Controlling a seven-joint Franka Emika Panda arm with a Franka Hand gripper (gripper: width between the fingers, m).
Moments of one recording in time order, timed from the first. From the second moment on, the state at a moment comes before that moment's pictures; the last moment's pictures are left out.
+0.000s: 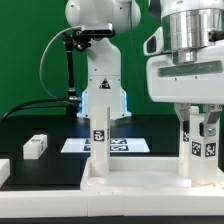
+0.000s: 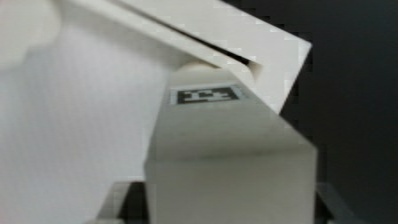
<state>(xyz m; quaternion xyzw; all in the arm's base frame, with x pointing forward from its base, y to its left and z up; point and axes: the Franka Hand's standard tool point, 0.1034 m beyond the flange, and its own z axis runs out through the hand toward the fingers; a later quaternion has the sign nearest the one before) 0.645 0.098 0.106 -0.69 0.72 0.00 0.08</state>
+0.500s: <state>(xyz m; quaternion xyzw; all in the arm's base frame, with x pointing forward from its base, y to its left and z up) 0.647 0.106 0.106 -0.54 0.84 0.02 0.09</state>
